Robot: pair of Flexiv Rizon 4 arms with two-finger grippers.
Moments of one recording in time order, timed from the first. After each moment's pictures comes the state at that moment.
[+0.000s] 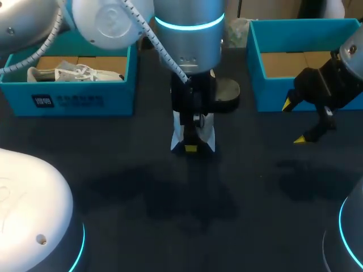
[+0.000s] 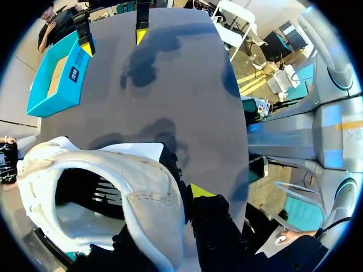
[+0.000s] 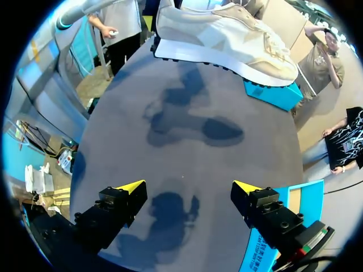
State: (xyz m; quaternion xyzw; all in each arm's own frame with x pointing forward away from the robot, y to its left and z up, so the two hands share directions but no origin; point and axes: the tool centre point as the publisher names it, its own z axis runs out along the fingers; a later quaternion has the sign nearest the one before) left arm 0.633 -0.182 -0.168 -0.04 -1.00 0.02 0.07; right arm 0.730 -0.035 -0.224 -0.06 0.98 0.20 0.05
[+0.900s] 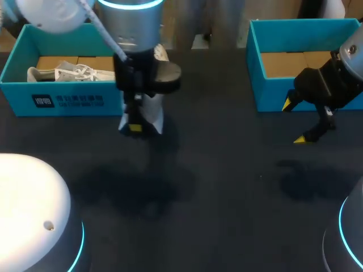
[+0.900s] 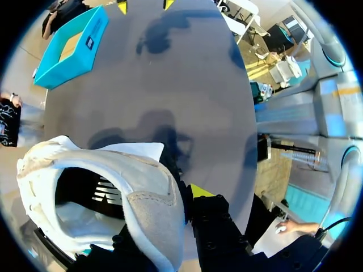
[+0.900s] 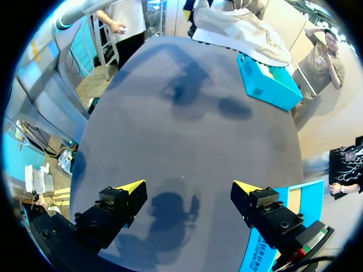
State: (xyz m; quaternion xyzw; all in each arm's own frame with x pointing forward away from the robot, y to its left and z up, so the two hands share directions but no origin) left arm 0.691 -0.062 -0.166 -0.04 -1.00 -0.03 0.07; right arm 0.730 -0.035 -0.224 -0.06 0.98 0.20 0.05
